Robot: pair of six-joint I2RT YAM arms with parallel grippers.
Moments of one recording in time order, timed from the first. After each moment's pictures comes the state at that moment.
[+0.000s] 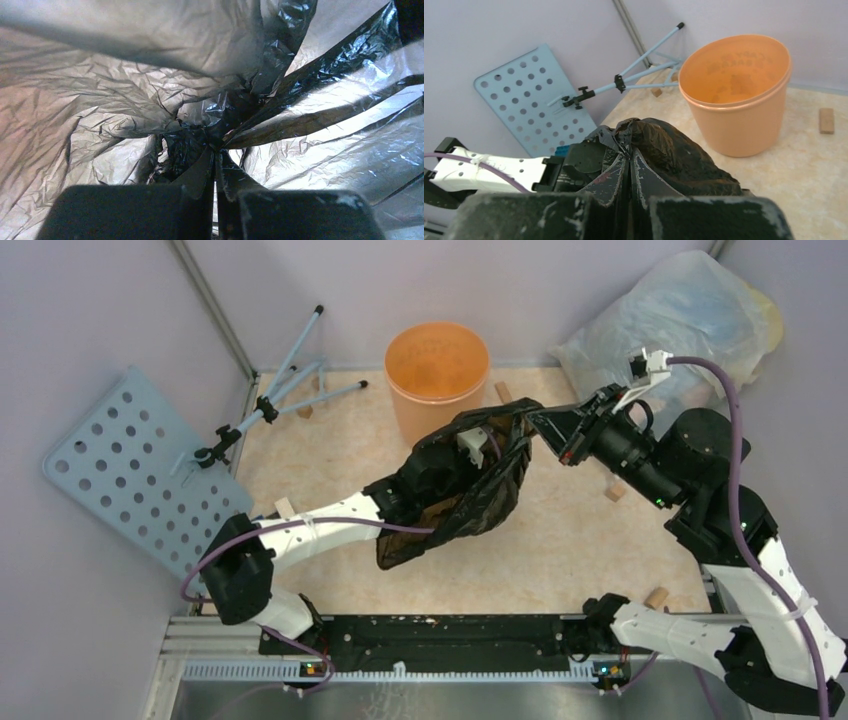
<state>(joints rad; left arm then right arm) -0.96 1.49 1.06 0.20 0.04 -0.20 0.78 0.91 1.52 -0.56 0.08 0.40</state>
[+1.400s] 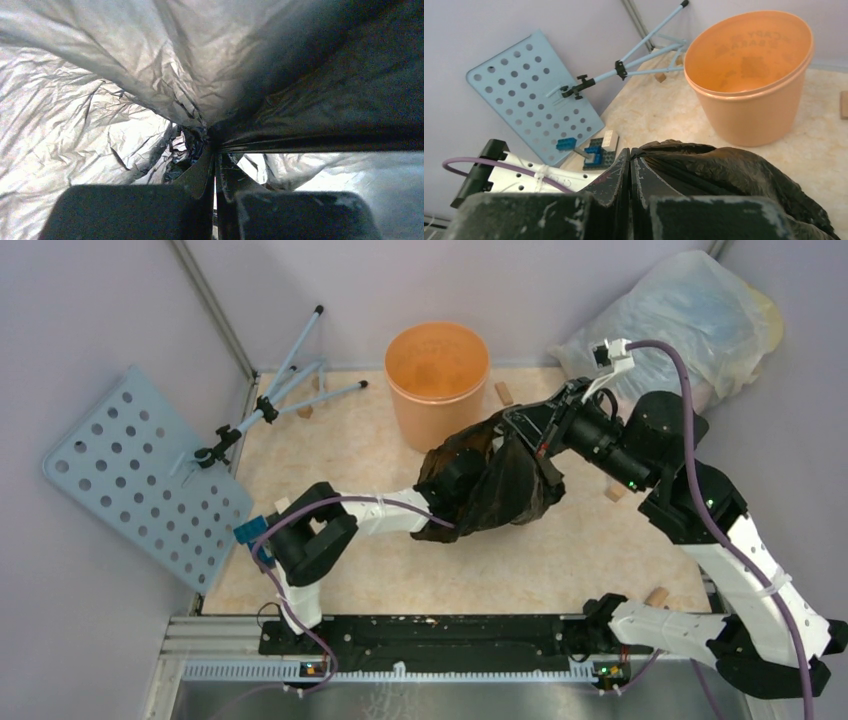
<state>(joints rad) -0.96 1.87 1.15 0.59 0.18 -0.23 0.78 0.99 1.52 -0.53 0.02 0.46</state>
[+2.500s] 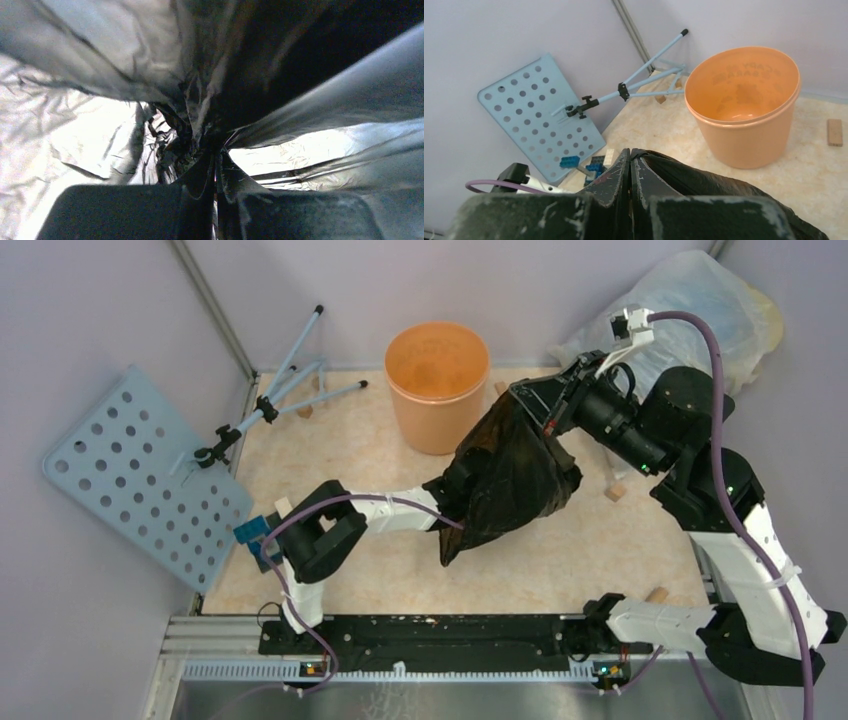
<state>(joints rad) -0.99 1.92 1.22 0.58 0.30 -0.13 0.78 1.08 1.74 -0.60 0.04 0.42</state>
